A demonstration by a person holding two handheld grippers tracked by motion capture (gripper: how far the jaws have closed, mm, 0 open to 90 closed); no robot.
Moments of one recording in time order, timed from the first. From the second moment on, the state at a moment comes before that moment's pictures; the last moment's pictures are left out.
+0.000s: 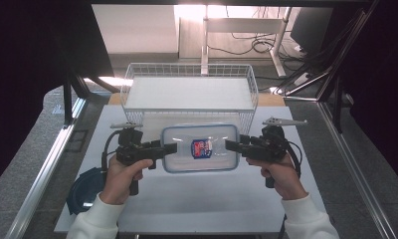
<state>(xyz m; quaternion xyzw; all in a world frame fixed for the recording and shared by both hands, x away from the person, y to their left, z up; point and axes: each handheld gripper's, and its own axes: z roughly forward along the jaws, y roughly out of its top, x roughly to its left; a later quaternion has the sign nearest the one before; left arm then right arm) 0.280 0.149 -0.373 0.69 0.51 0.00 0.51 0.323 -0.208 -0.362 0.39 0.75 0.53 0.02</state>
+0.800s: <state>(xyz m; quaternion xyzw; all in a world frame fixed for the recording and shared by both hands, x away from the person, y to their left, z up) 0.305 0.149 -0.341 0.69 0.50 0.02 0.52 0.338 -0.207 -0.335 0.38 0.74 0.55 0.04</state>
